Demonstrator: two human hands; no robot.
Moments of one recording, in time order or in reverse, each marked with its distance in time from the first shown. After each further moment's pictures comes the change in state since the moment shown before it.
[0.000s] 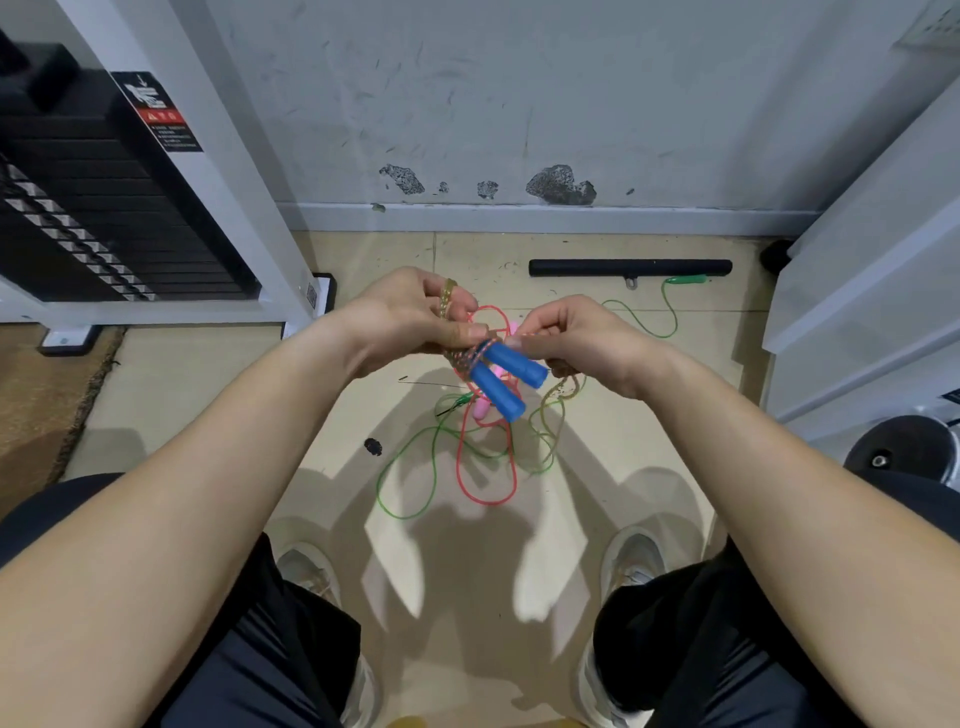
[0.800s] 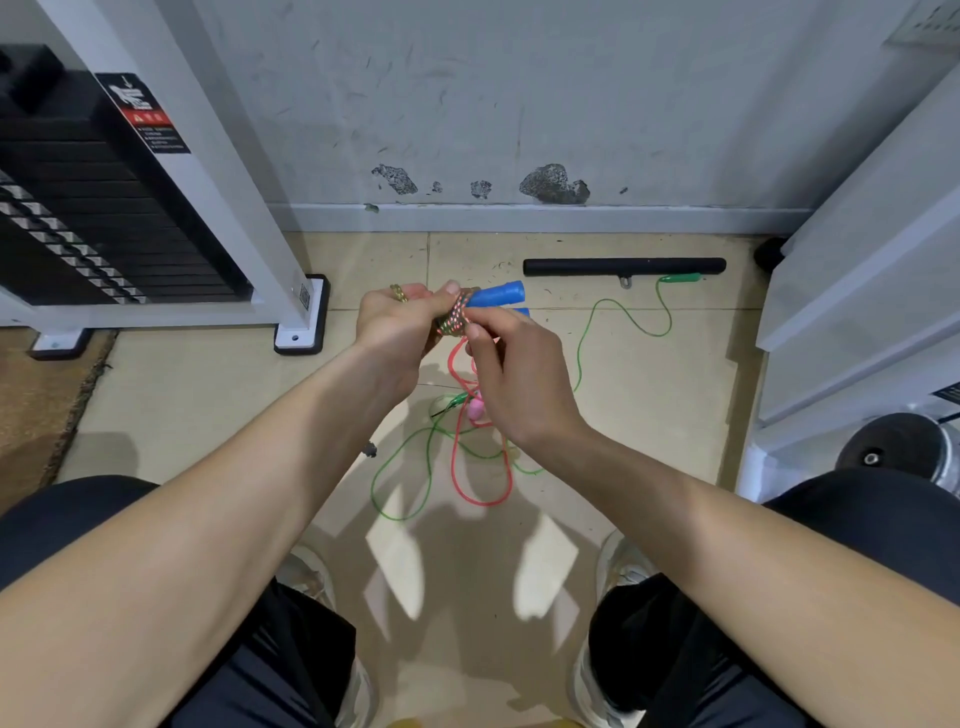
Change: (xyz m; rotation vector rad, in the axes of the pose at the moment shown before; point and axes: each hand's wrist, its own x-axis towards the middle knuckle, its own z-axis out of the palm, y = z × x) left_hand 0.033 -0.034 0.021 -0.525 0.437 -0.017; right_hand -0.021 -0.008 0.078 -0.205 0.486 -0.394
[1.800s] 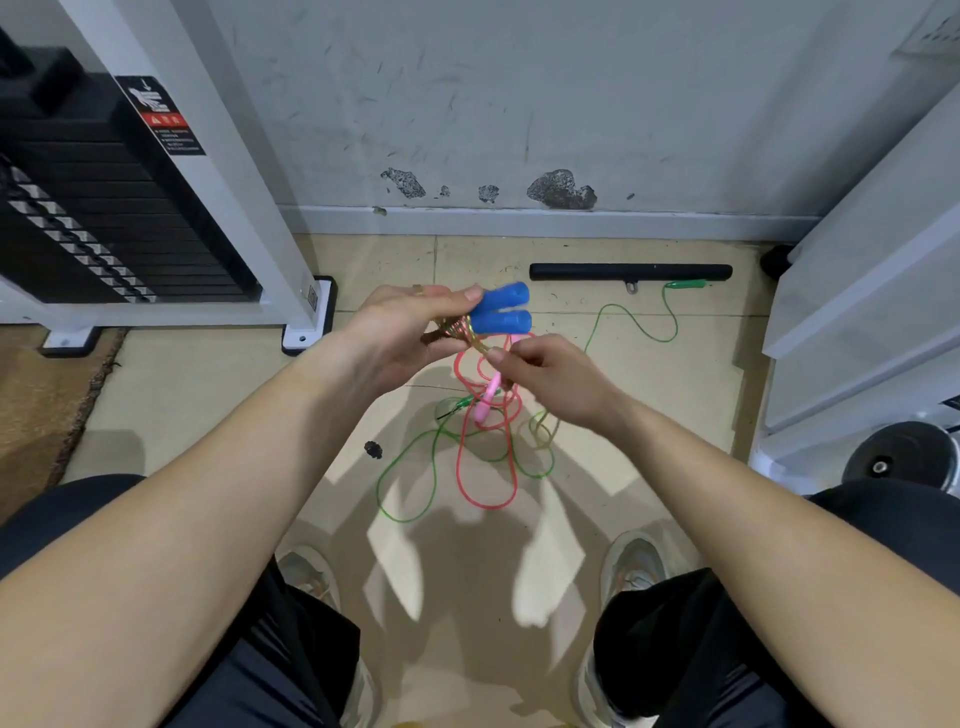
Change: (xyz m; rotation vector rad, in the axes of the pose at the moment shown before) left_hand -0.016 0.026 -0.012 0.054 -0.247 -0.135; right_hand 0.021 0.042 -0.026 0.018 -0.395 0.229
